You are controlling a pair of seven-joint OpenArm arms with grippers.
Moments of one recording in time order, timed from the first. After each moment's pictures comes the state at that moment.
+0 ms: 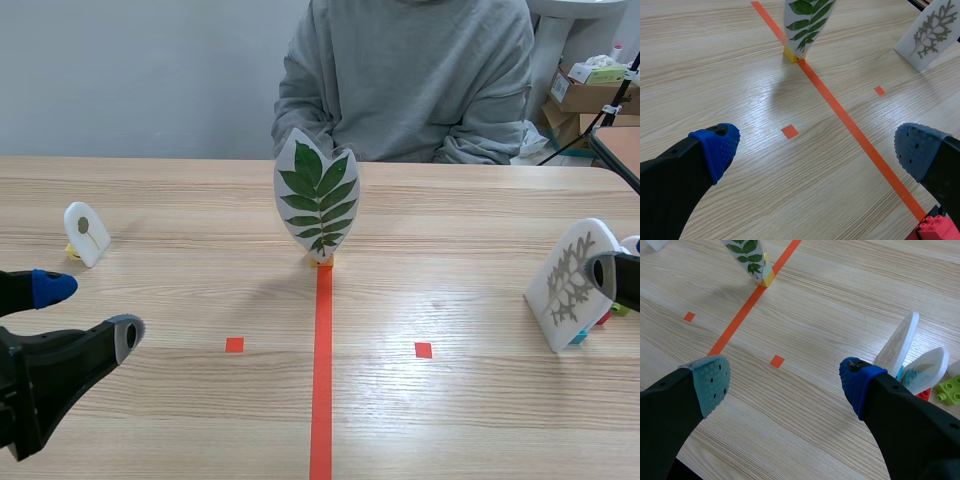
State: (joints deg) left arm 36.6 -23.0 -18.0 108.1 -35.1 -45.1 14.1; right arm -32.2 26.1 33.4 111.6 50.9 45.3 -38.5
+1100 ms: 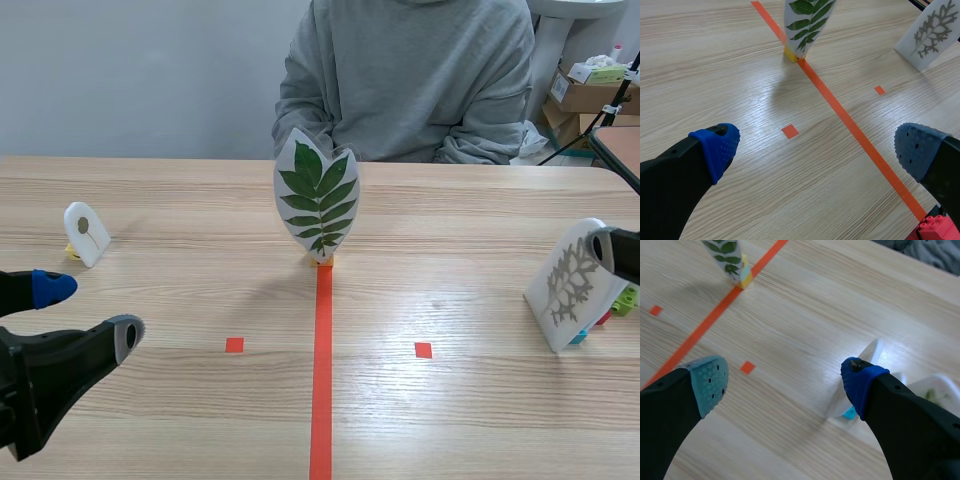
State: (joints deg) left arm 36.6 -23.0 -18.0 108.1 -35.1 -45.1 14.2; right arm -25.5 29.6 30.6 110.1 42.2 45.3 -36.5
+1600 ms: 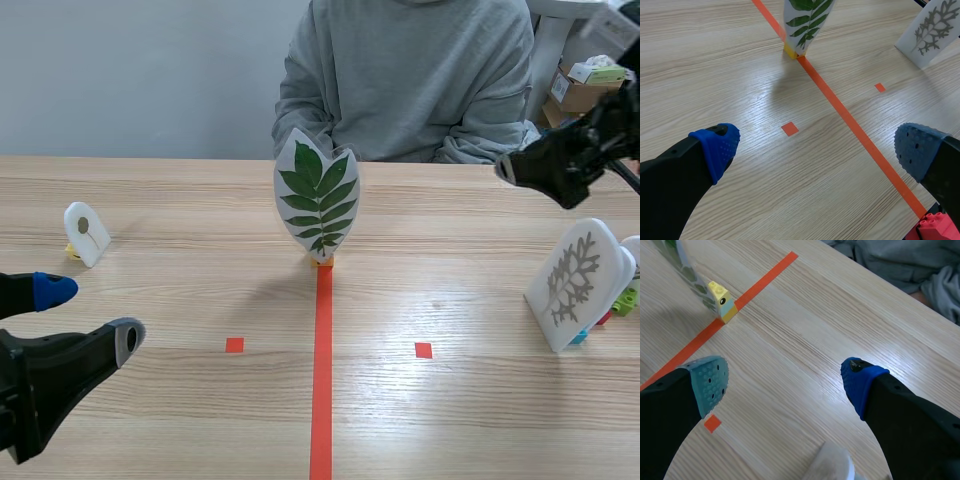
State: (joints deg) left arm 36.6 -23.0 -18.0 108.1 -35.0 -45.1 14.8; right arm 14.0 34.8 0.3 80.8 38.2 44.3 -37.1
